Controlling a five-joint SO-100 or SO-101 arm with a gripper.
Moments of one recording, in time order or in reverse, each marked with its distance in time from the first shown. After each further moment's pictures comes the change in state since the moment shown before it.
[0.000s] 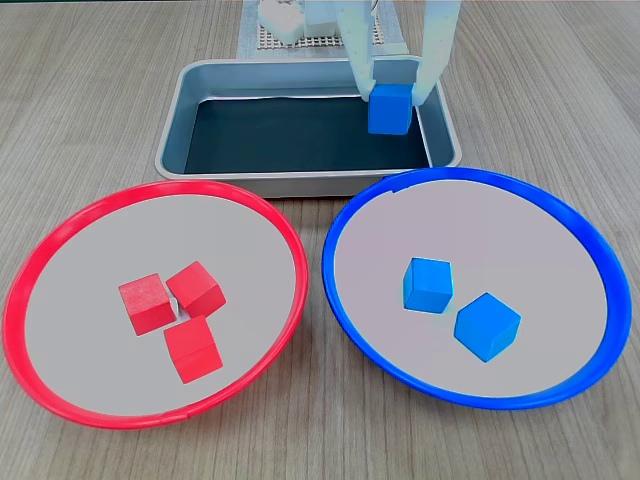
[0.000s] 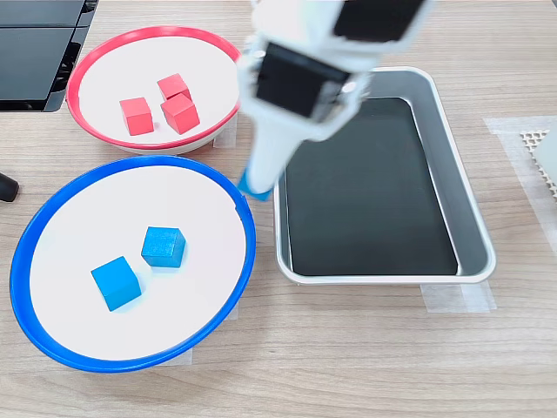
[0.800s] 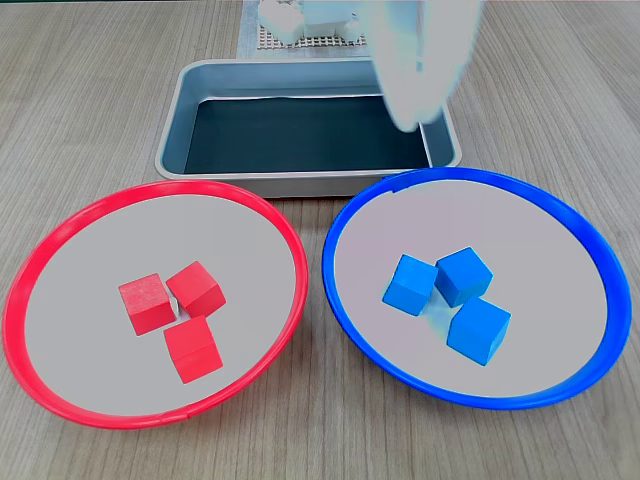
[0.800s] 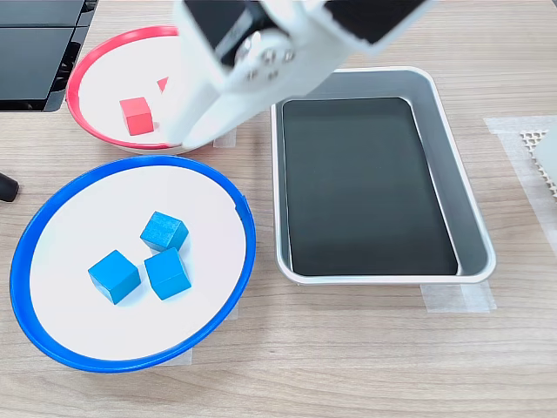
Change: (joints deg) arm 2.3 16.7 20.8 -33.1 40.5
